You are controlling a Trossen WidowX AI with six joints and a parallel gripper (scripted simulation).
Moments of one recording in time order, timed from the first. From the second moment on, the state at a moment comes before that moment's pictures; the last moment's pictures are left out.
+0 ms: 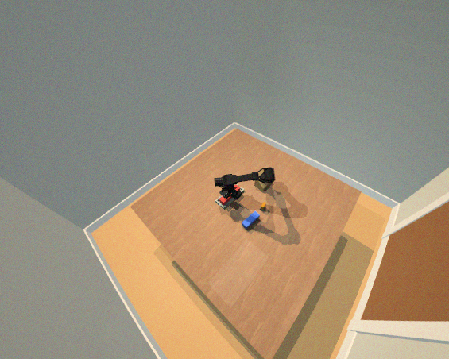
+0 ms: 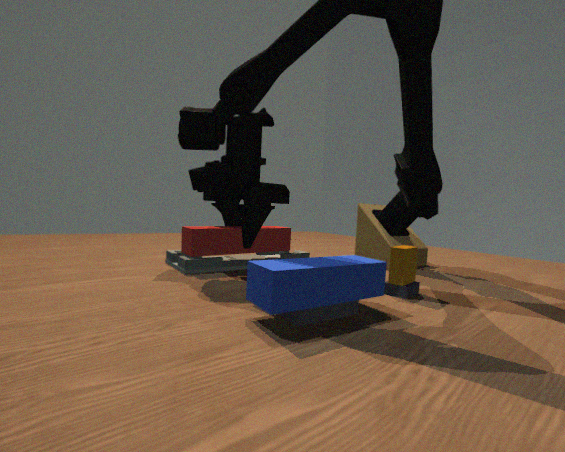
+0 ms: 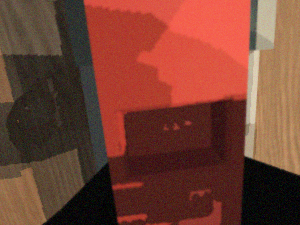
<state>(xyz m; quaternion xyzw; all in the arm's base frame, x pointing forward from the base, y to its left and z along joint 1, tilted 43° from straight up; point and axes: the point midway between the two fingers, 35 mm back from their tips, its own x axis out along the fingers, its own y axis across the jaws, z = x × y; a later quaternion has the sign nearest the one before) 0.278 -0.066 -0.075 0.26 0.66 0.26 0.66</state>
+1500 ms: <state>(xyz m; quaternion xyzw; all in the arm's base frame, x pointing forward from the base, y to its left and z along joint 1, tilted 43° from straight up) 0.282 -0.136 -0.007 0.26 0.65 0.25 0.67</state>
